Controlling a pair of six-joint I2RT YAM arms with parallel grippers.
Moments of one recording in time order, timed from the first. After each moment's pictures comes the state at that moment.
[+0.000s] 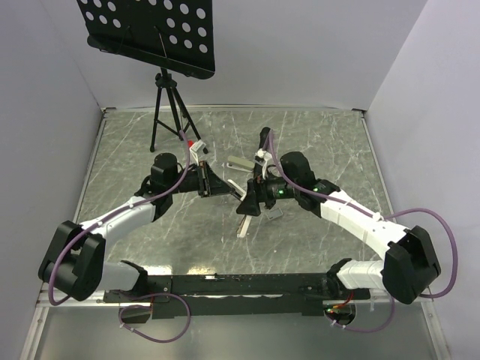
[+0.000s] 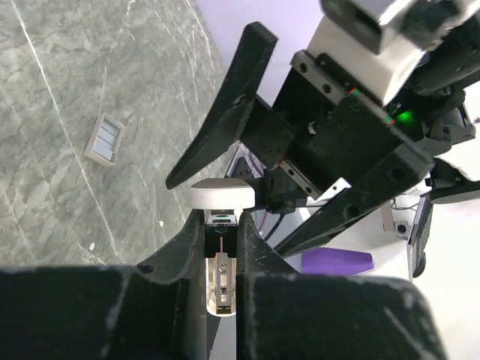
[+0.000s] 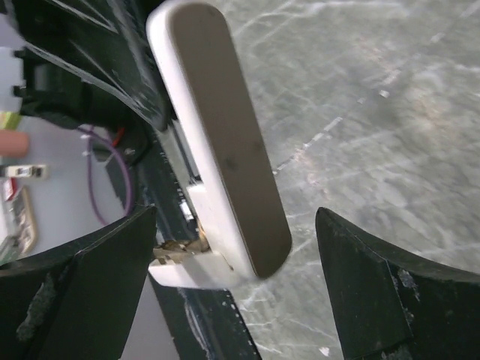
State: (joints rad) left arm -0.45 1.31 0.67 0.45 0.85 -0.94; right arm 0.60 1.25 0.85 -0.20 -0.65 0.28
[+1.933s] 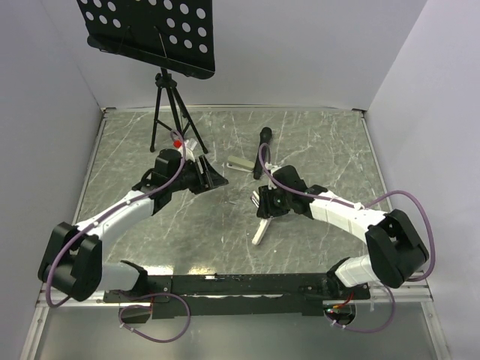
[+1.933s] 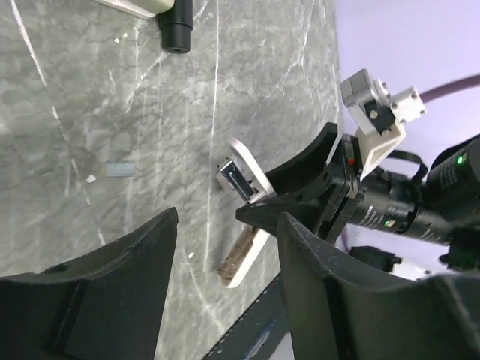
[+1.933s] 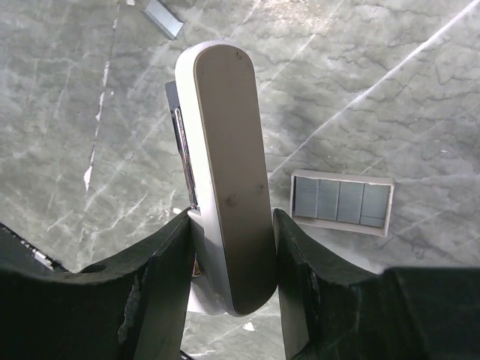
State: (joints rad) left arm -0.45 1.32 0.77 0.08 0.45 -0.82; right arm 0.60 1.38 0.75 -0.29 -0.19 0.36
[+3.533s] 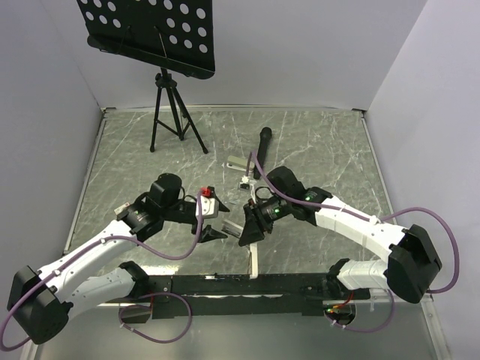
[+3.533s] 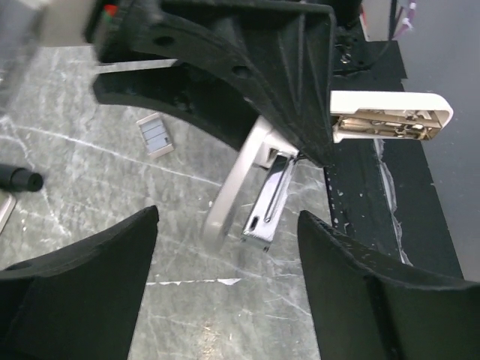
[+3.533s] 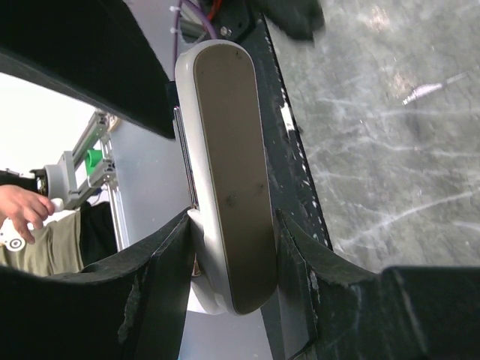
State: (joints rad) left arm -0.68 0.95 0.68 -0.18 0.83 0.45; right arm 0.74 1.25 0.83 -0.40 -0.89 0.26
